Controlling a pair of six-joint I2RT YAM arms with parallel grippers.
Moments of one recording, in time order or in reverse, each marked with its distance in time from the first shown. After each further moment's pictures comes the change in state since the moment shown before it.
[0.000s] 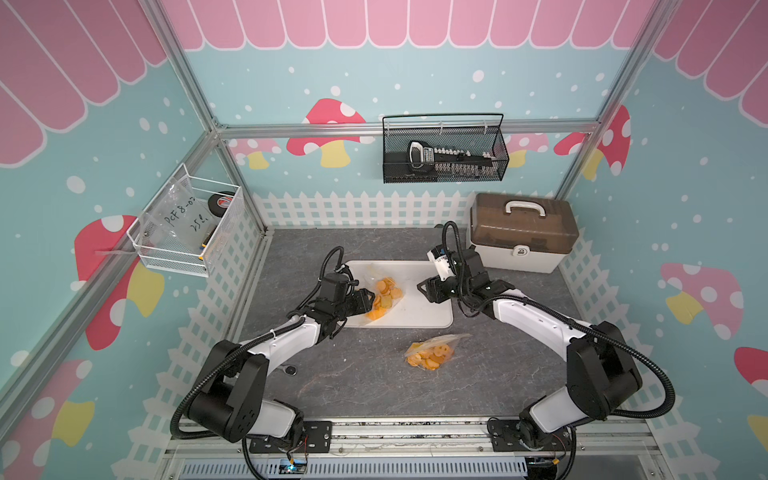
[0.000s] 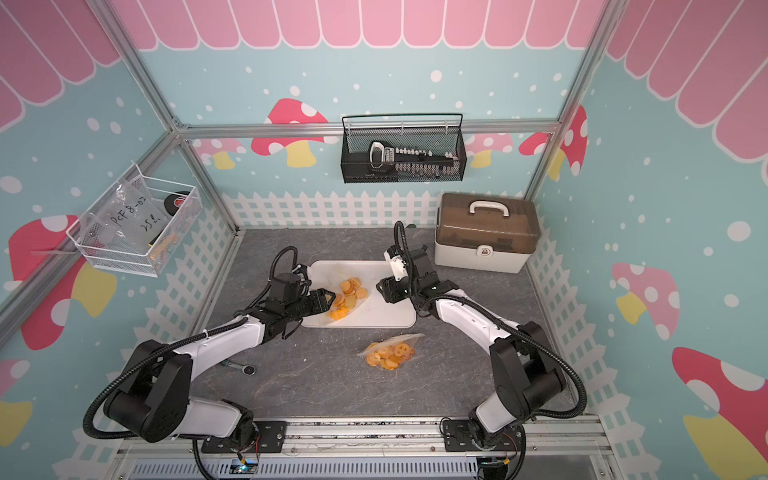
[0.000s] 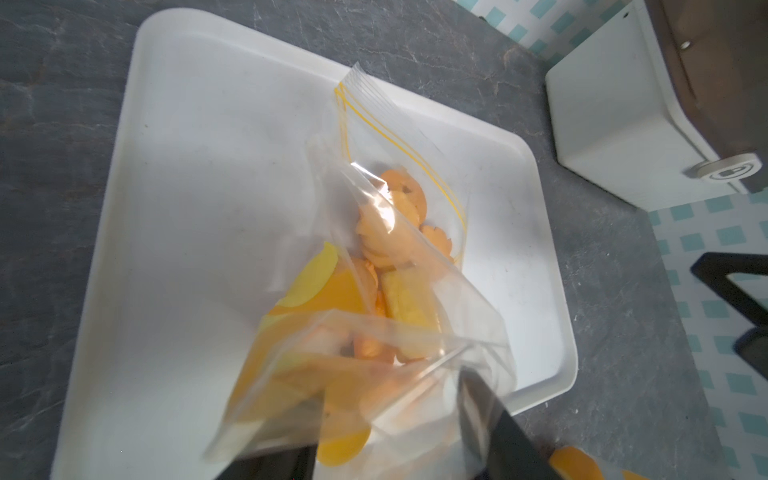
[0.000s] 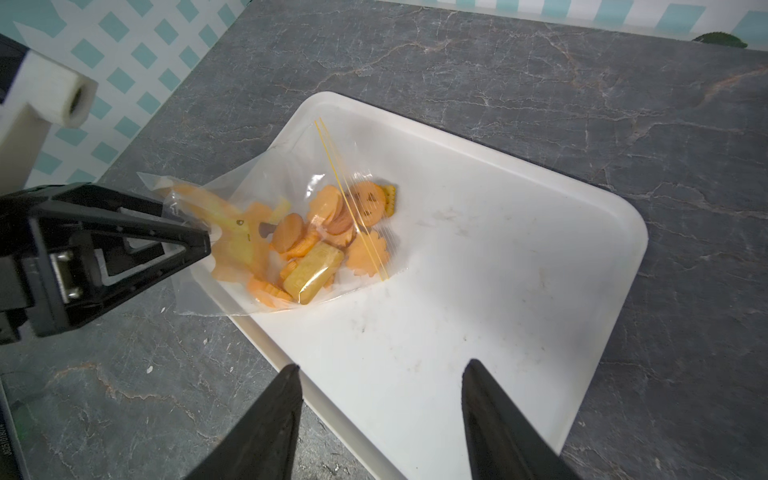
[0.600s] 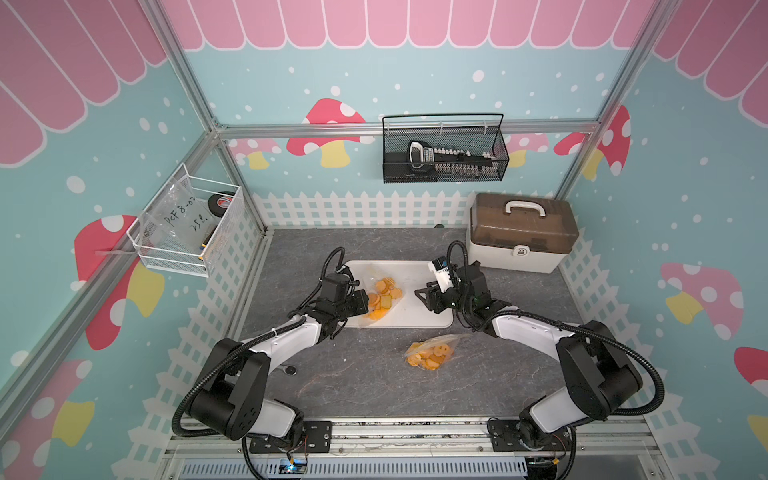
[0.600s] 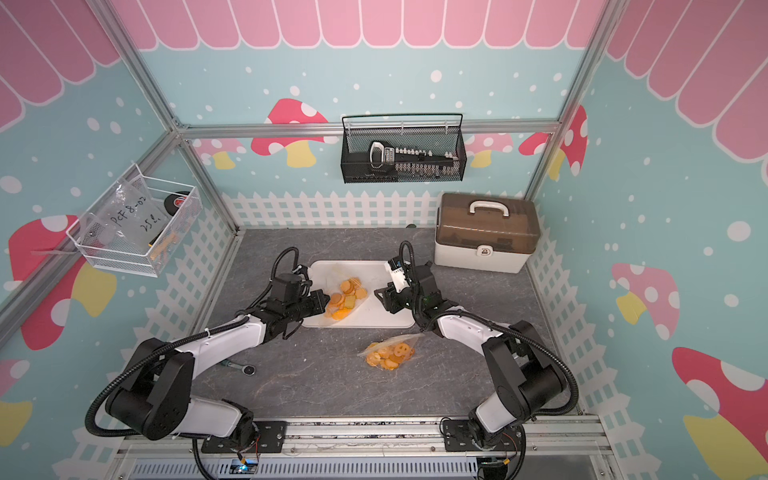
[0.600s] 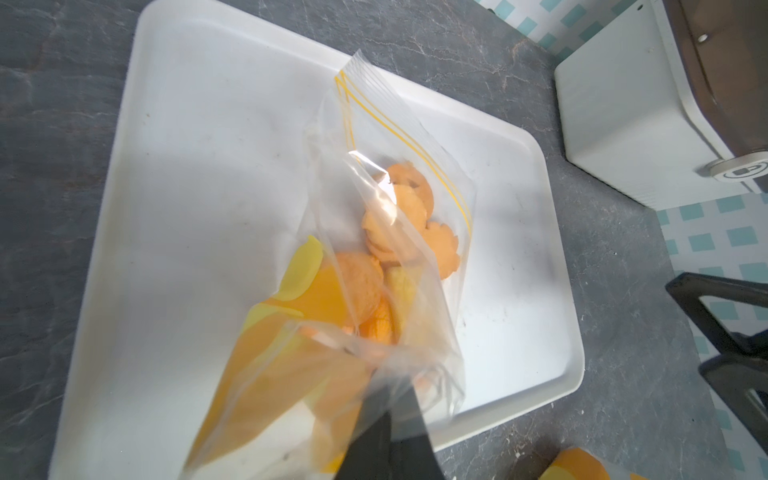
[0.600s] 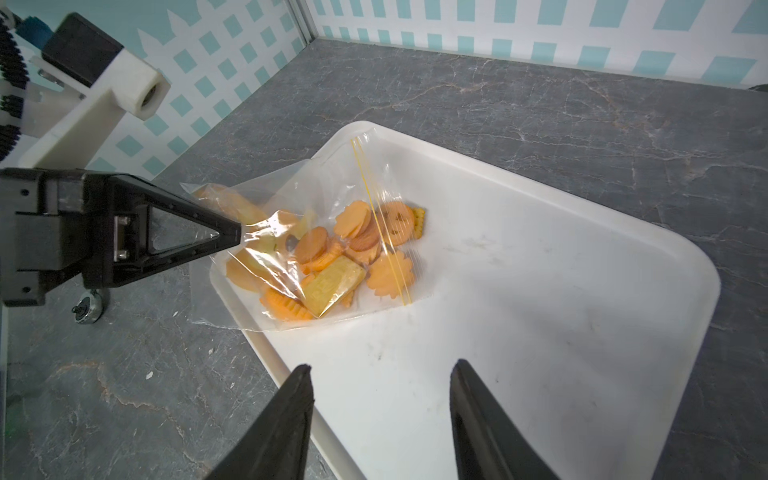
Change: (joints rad) left arm -0.013 -0.016 0.002 -0.026 -0.020 0.006; right arm 0.000 -0.013 -0.265 0.441 -0.073 -0.001
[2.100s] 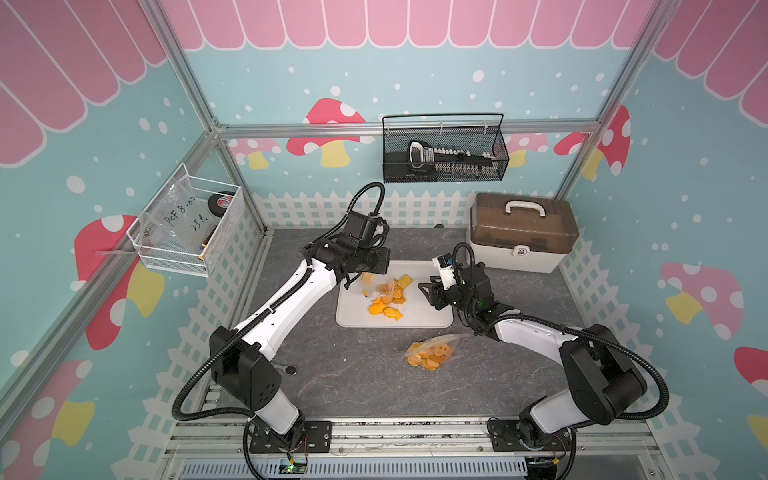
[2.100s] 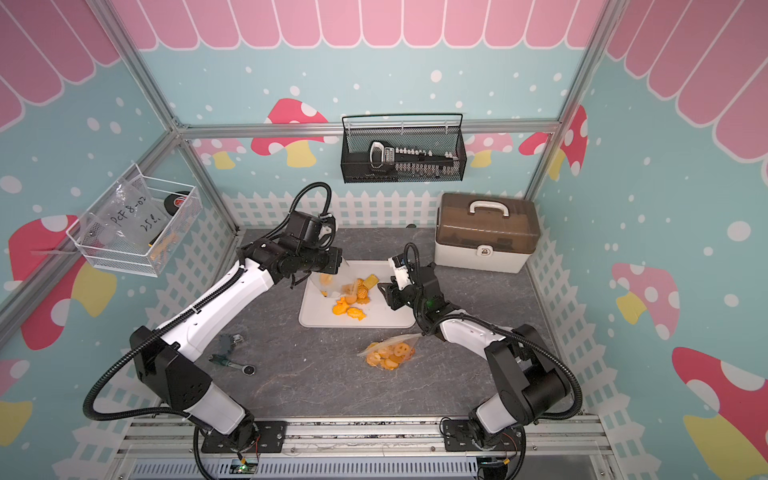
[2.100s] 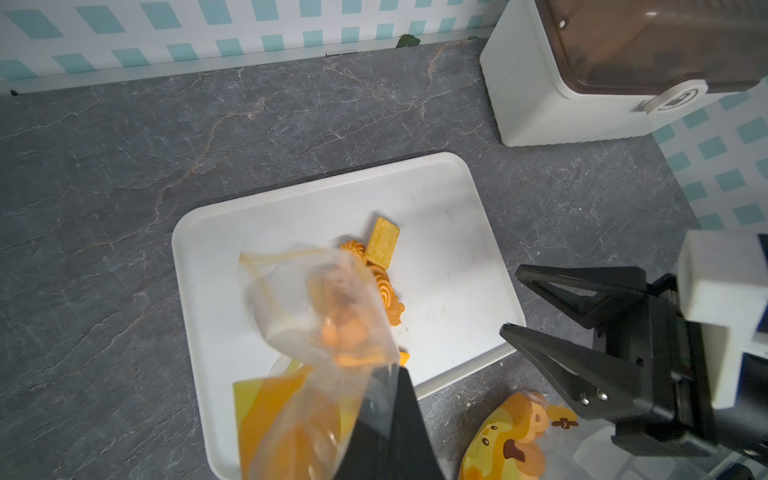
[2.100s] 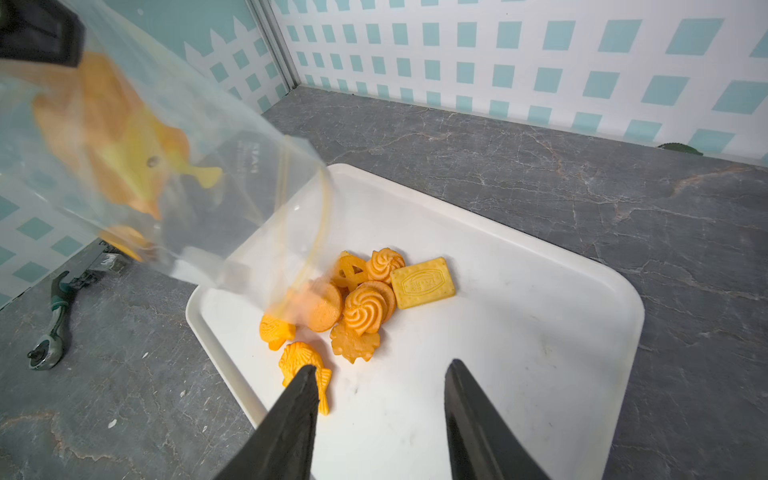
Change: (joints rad) left arm -0.132 0.206 0.914 -0.844 -0.129 0.304; right arm 0.000 -0.018 -0.018 0.087 0.076 0.002
